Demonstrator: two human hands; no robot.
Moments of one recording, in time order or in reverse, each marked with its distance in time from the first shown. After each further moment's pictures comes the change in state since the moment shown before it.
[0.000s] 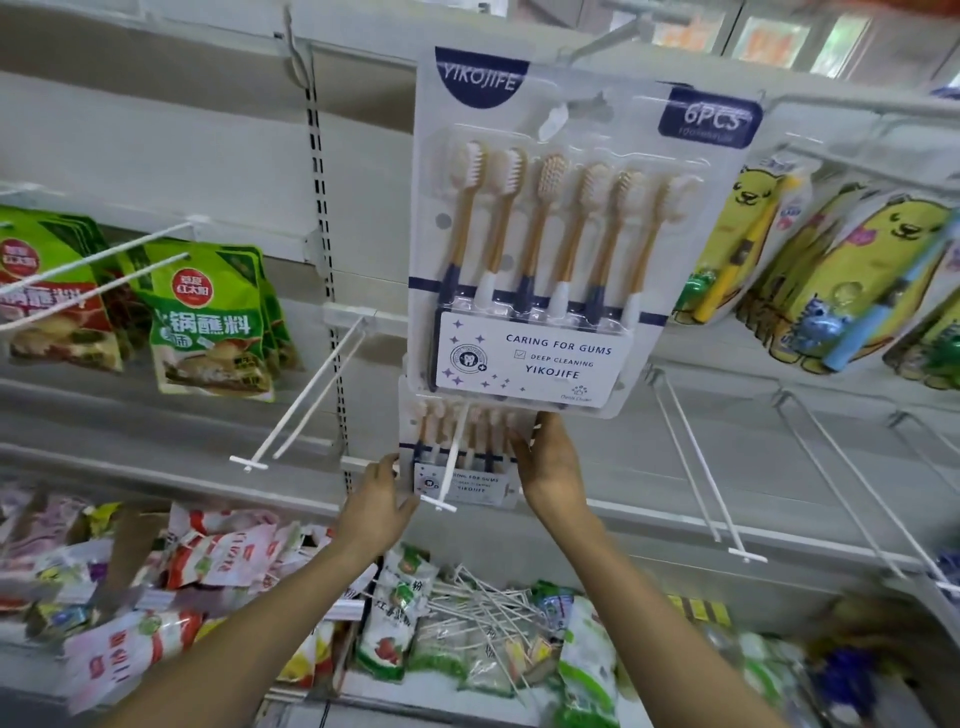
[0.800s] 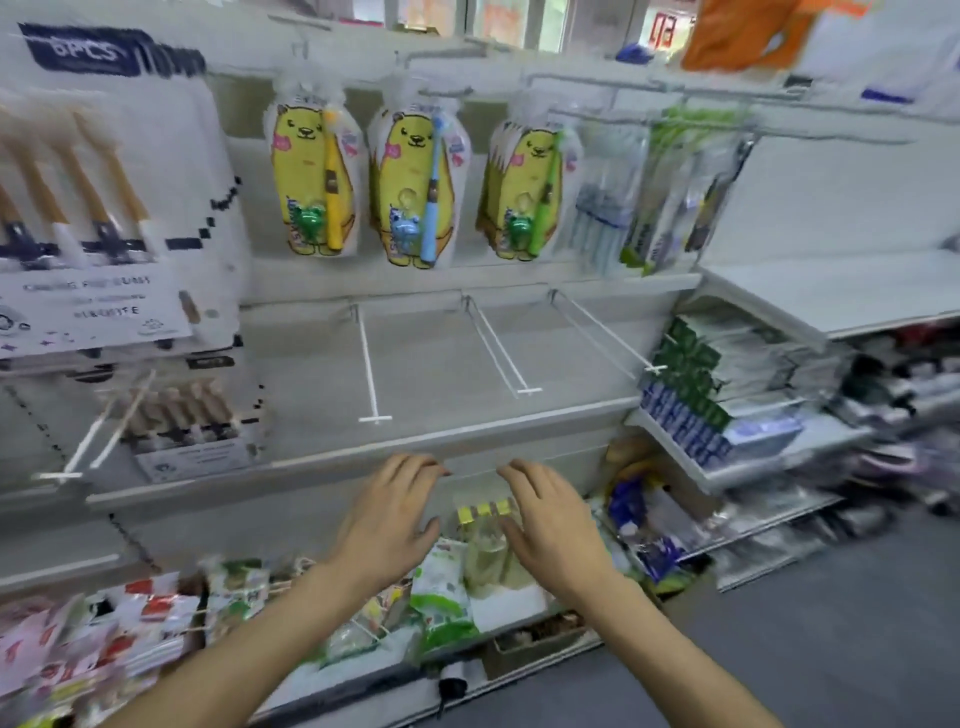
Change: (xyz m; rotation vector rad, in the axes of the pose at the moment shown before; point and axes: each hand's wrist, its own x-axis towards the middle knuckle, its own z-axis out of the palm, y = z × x) left_hand -0.162 0.272 0.123 0.181 0.003 0.978; right_hand -0.231 0.183 -0.257 -0.663 0.093 -0.222
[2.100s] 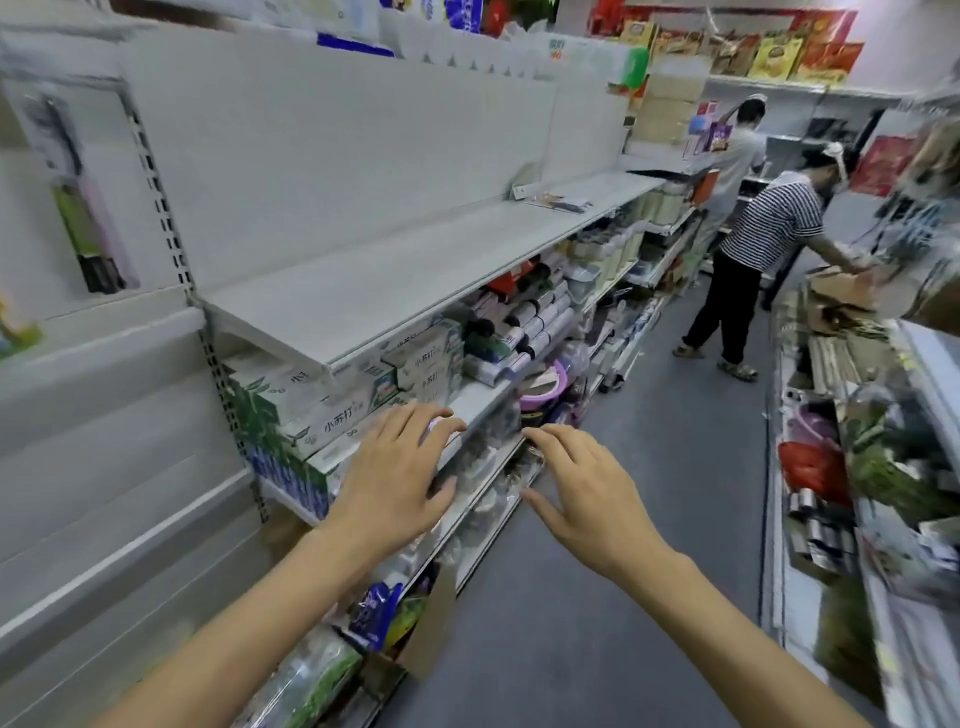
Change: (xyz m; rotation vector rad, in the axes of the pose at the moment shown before) left_hand 0.402 0.464 0.224 -0.177 -0.067 0.561; right_hand -0.207 0.493 -0.231 -0.312 0.135 0.614
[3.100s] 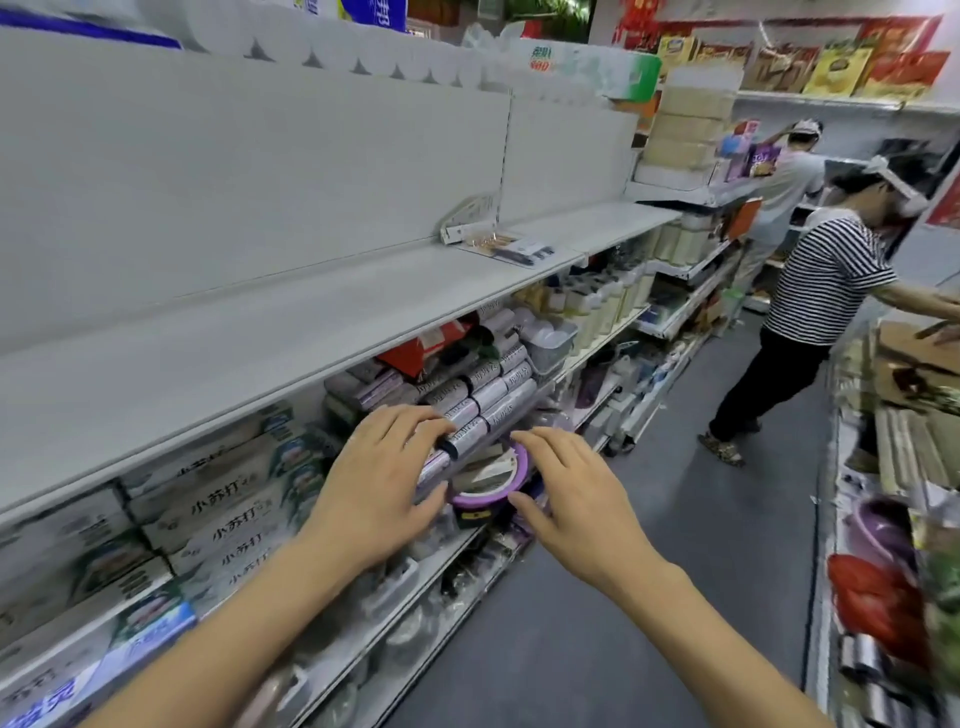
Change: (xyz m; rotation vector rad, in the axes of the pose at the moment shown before) left_hand 0.396 0.078 0.191 0.048 0.048 -0.084; right_hand 0.230 0.412 0.052 0.089 0.011 -0.096
